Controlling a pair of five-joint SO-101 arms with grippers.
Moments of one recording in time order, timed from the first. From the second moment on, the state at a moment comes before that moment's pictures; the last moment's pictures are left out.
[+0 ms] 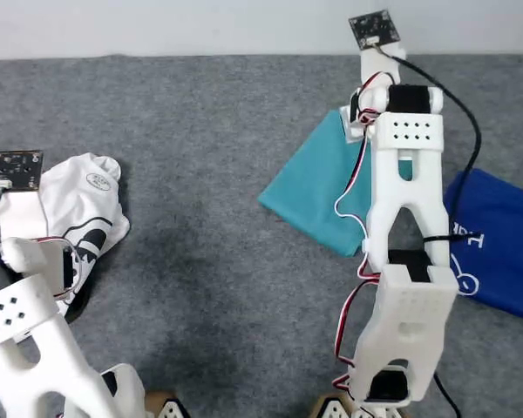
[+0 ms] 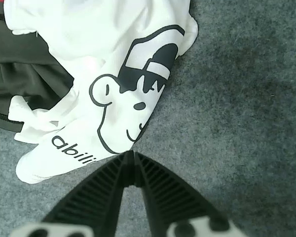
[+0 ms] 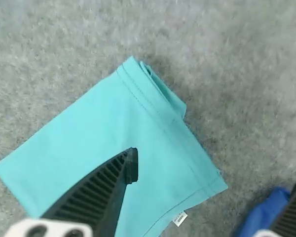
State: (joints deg) left arm -32.9 -39.9 26.2 99.0 -14.3; right arm -1.8 29.9 -41.7 77.9 13.8
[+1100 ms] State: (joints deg) left arm -32.9 -39.9 29.8 99.0 -14.6; right arm -8.2 41.8 -41.7 61.0 -6.2
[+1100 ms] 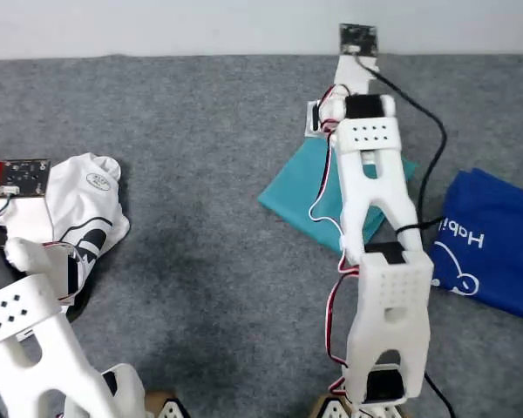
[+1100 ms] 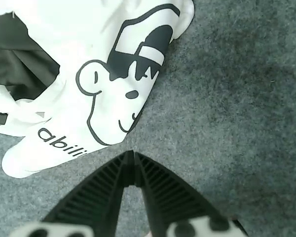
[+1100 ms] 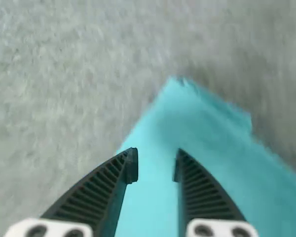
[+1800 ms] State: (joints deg) left arm -32.9 -39.9 29.8 99.0 -14.6; right arm -8.6 54.5 -49.7 56.4 5.3
